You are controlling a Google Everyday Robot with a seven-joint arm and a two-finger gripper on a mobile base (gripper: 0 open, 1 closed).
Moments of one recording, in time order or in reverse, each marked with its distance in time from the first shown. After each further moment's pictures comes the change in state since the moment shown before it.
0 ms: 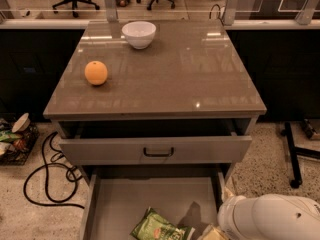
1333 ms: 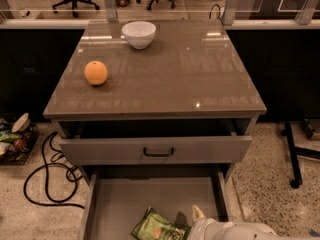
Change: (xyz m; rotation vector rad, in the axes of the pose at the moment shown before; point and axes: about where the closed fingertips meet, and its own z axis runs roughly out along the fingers) arm -0.004 0.065 0.111 -0.100 -0.158 -0.015
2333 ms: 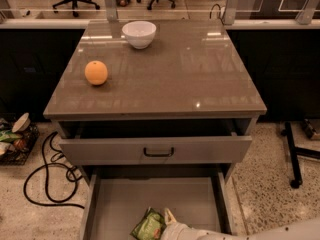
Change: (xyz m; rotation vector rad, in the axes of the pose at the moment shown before) arm -0.048 0.040 0.079 -0.064 -0.229 0.064
